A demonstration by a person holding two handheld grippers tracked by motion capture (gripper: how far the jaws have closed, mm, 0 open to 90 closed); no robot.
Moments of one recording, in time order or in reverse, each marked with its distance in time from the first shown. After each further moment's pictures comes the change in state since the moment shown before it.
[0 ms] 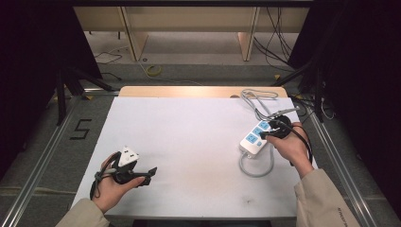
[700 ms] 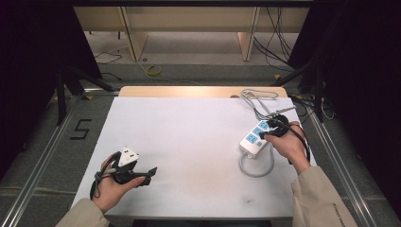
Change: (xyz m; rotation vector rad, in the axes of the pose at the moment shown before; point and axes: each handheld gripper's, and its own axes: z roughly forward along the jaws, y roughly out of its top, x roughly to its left) left arm 0.000 0.000 0.000 -0.001 0.000 0.004; right arm -0.006 0.003 0.013 0.039 -0.005 0.013
